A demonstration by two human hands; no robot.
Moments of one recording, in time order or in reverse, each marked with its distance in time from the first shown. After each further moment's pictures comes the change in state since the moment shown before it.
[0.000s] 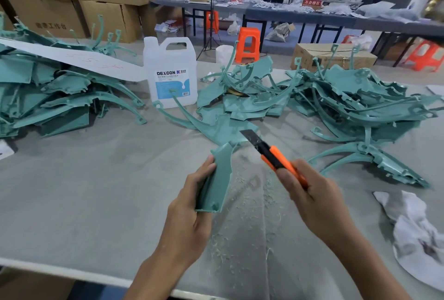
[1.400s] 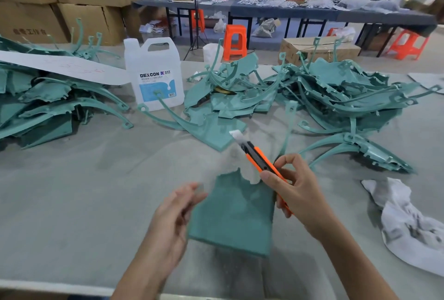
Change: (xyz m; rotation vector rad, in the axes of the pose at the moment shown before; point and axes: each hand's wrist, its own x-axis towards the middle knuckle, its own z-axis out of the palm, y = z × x) left_hand 0.002 0.007 -0.002 -0.898 0.164 -0.821; right_hand 0.006 0.031 0.024 0.630 0.016 0.348
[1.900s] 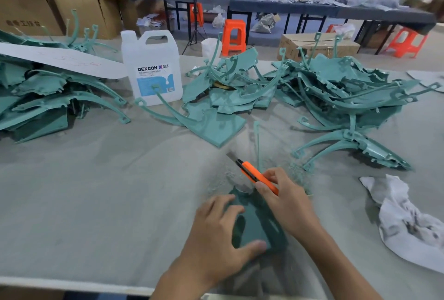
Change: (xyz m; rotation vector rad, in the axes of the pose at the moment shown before) left_hand -0.009 -0.053 0.022 1.658 -0.257 0.646; right_hand -0.004 0.033 0.009 -0.738 0.021 0.038
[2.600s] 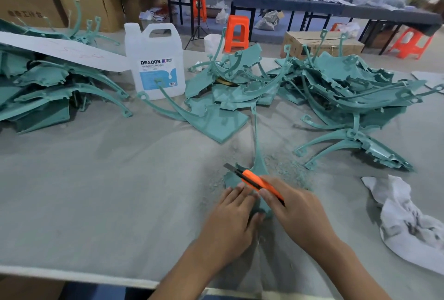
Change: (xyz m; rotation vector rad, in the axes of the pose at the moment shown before) left_hand 0.030 0.007 0.024 -0.006 -0.038 0.141; right_hand -0.023 -0.001 -0.016 -0.256 0.009 -0.256
